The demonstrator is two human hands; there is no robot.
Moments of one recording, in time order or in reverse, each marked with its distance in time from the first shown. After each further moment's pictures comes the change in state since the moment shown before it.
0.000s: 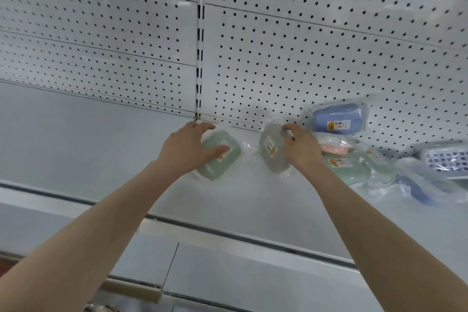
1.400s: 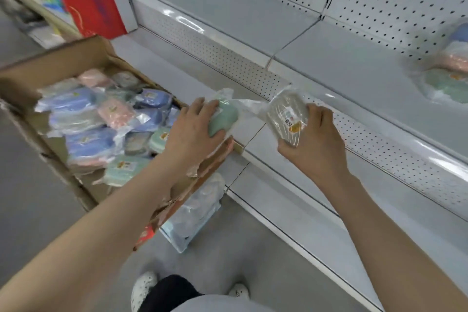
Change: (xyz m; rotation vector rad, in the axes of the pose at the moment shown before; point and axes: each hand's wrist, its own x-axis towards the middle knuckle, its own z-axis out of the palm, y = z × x) left_hand -0.422 -0.068 -0.014 0.163 0.201 -0.321; right_hand -0.354 -0.023 0.048 -0.194 -0.124 -0.655
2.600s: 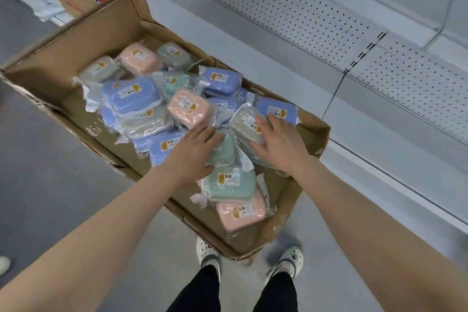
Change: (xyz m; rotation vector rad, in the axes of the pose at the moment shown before) left_hand -0.006 -0.342 -0.003 0.105 -0.480 0.306; right_hand 0.067 -0.261 0.247 -0.195 -0.461 -0.259
